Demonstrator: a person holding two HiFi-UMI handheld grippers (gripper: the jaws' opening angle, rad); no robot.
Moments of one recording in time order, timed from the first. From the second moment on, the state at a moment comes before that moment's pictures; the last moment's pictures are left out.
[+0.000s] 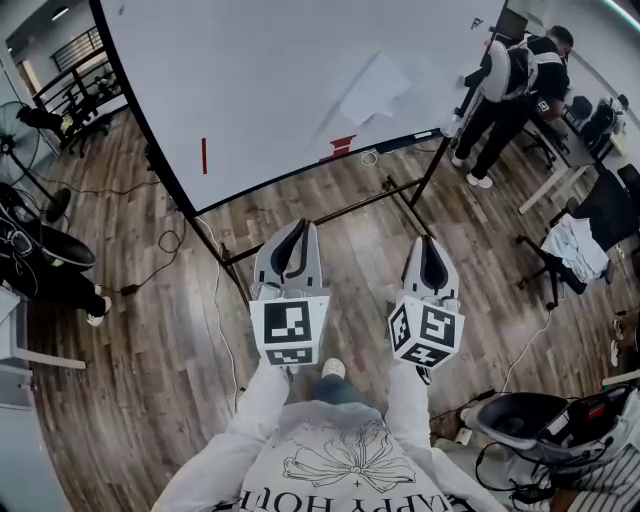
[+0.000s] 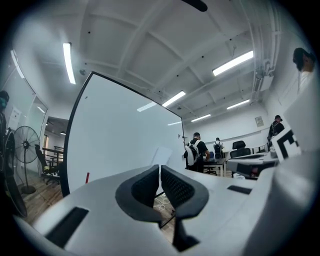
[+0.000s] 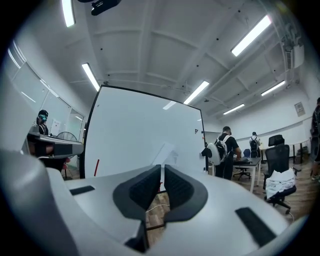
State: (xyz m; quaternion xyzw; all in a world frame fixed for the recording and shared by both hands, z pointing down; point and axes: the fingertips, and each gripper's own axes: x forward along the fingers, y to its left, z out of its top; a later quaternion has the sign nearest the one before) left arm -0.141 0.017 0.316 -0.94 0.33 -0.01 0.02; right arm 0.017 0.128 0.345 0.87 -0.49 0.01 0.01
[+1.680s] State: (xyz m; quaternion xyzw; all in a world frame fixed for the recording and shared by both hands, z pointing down) left arm 0.123 -0.259 0.330 -0.93 0.38 -0.03 0.04; right arm 0.270 -0.164 0.345 0.83 -0.55 -0.02 0.03
